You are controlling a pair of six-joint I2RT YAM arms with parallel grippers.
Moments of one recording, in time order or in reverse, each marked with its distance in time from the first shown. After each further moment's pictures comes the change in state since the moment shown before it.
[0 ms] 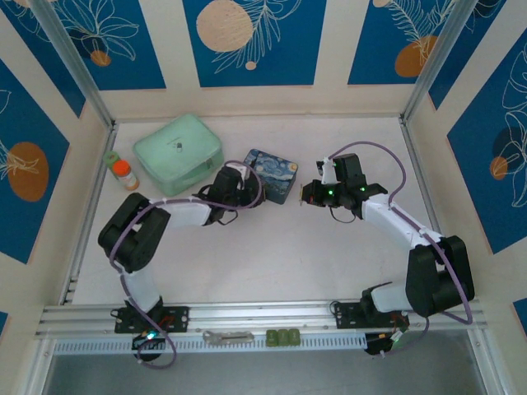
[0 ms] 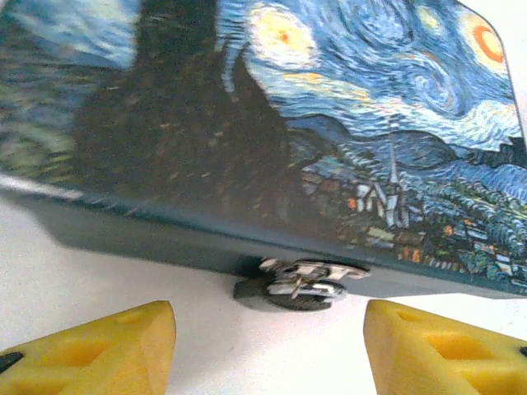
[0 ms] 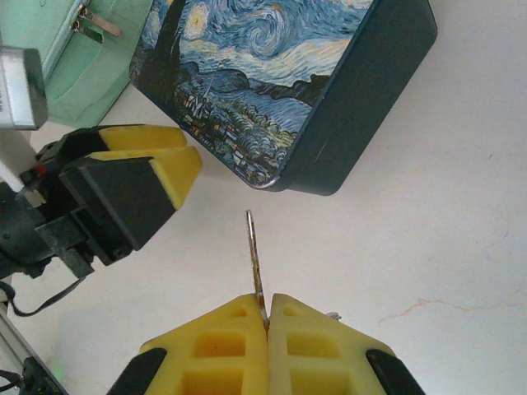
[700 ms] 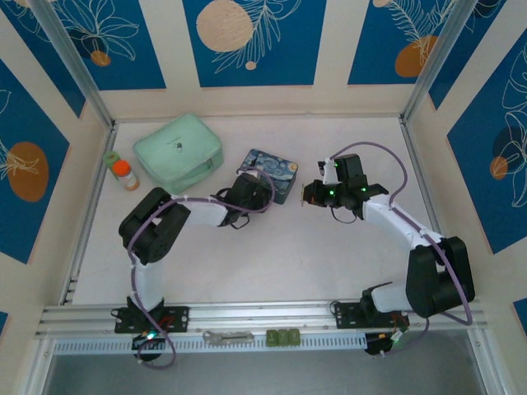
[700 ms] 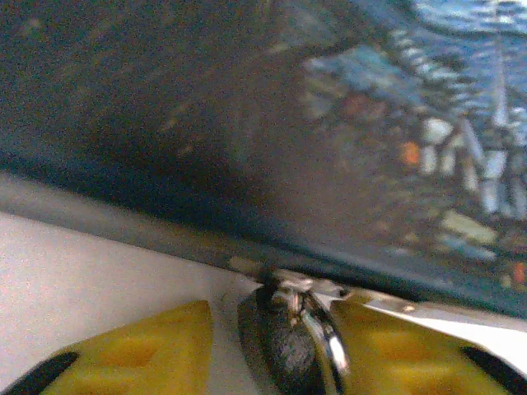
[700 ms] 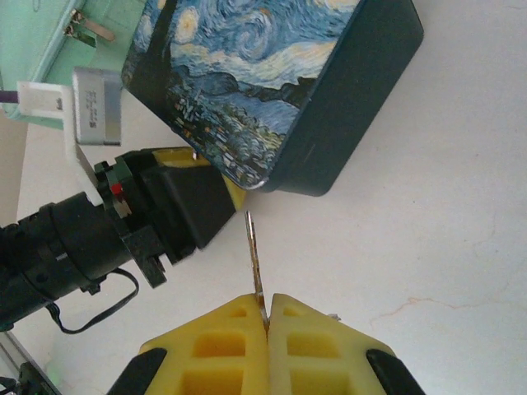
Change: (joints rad) left arm -0.093 0.116 0.090 -0.089 -0.161 -0.117; right arm -0.007 -0.002 -0.003 0.002 0.002 0.000
